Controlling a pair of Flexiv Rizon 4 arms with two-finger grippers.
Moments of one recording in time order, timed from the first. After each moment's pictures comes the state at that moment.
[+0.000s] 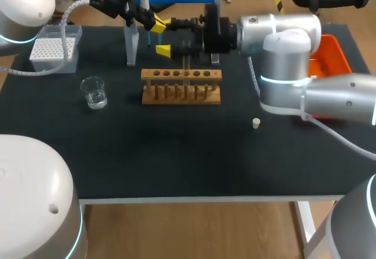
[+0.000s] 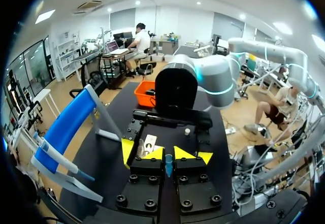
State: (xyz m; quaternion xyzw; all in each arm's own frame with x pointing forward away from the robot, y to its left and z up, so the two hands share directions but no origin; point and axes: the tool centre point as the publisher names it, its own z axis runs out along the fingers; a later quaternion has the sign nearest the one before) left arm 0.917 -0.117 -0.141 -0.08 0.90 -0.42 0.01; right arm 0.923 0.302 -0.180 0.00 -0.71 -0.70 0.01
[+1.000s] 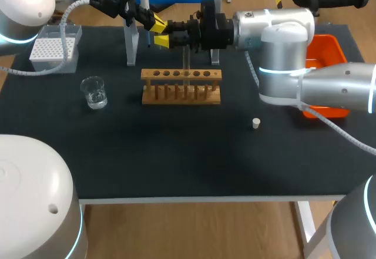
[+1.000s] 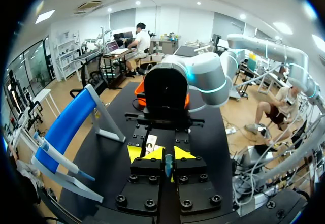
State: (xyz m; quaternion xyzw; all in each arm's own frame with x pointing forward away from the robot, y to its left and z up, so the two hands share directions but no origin) left arm 0.918 -0.116 -0.141 -0.09 0.90 -0.42 0.01; right arm 0.931 0.308 -0.177 0.01 -0.70 -0.71 0.04
